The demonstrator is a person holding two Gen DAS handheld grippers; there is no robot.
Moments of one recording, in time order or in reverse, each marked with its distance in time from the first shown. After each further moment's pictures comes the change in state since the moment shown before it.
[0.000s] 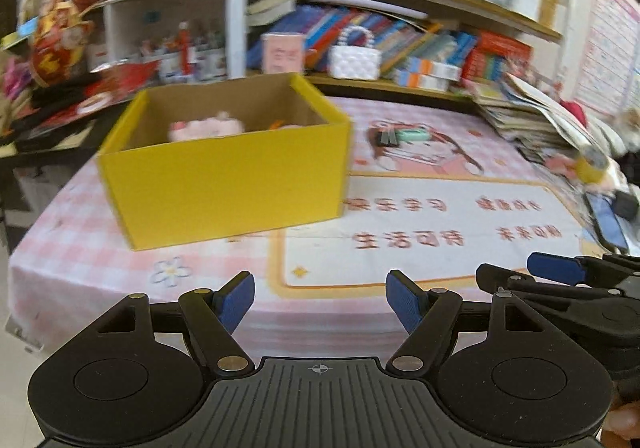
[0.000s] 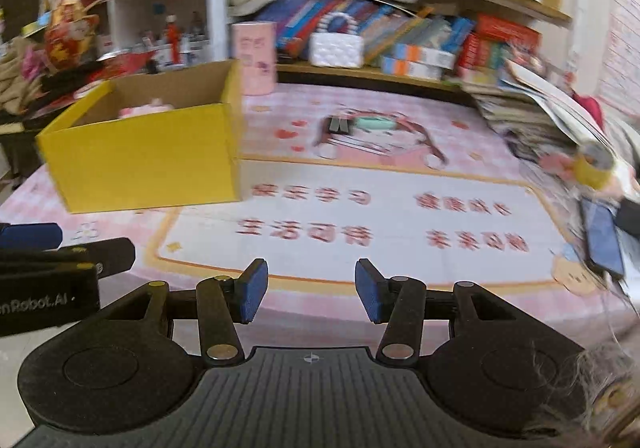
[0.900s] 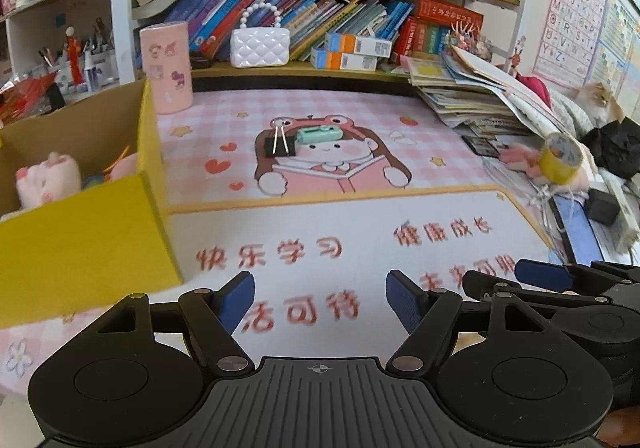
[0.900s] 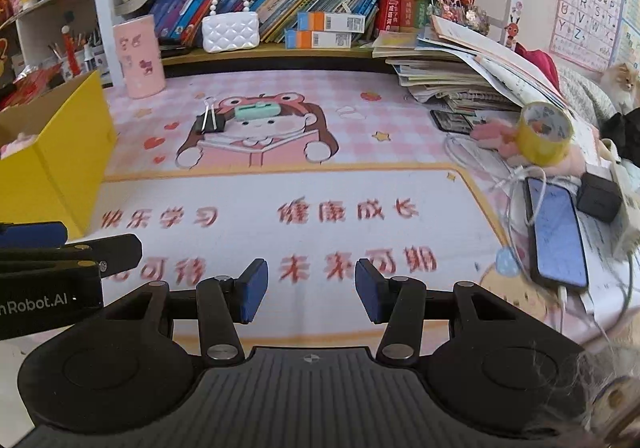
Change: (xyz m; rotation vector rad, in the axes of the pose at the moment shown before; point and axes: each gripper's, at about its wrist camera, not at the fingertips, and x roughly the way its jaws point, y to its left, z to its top) left arm 0.104 -0.105 0.064 0.056 0.063 -0.109; right arm 0.069 -0.128 0.037 0.100 0.073 -0.098
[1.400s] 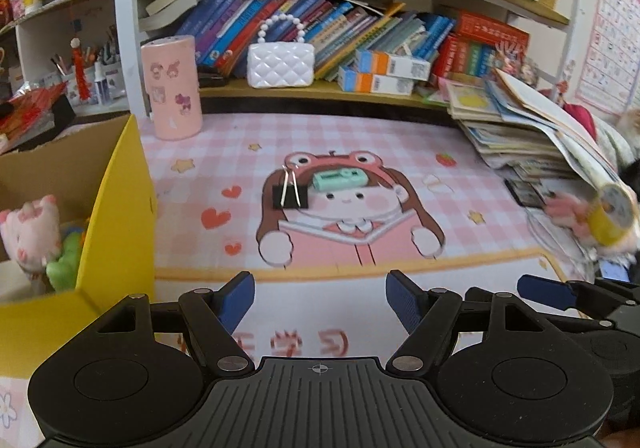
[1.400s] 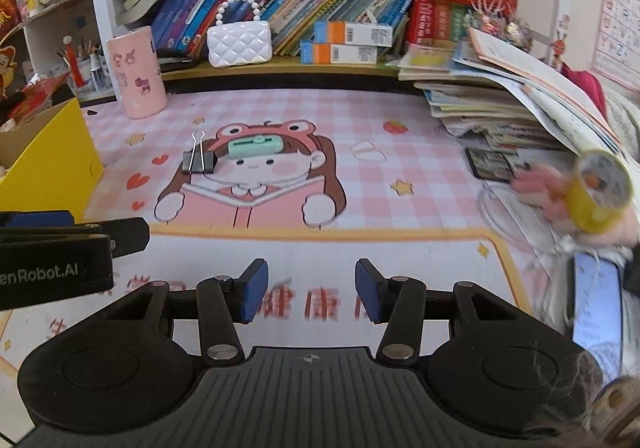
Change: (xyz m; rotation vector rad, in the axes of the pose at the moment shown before) left arm 0.060 -0.012 0.062 -0.059 -0.026 0.108; right arm 0.069 -0.030 0.063 -0.050 -0.014 0.105
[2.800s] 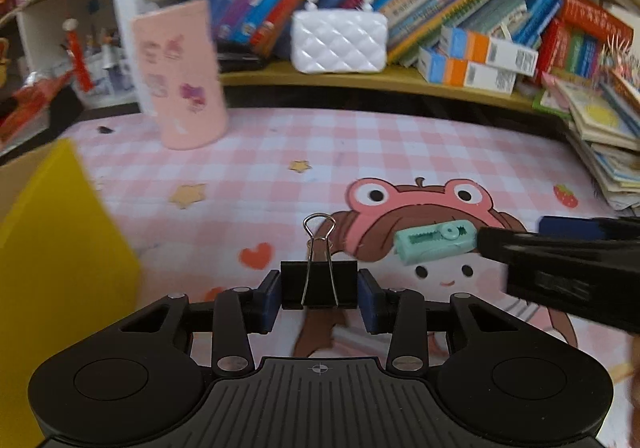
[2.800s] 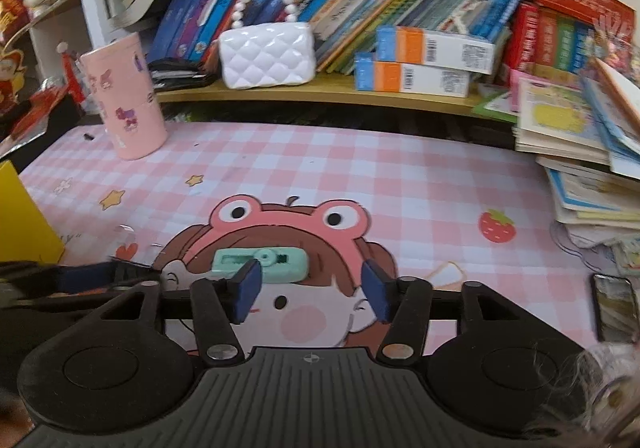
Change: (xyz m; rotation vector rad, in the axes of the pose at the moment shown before) left arm 0.135 0.025 0.058 -0.053 0.059 0.167; right arm 0.167 -0.003 0.113 -0.086 0.012 0.181
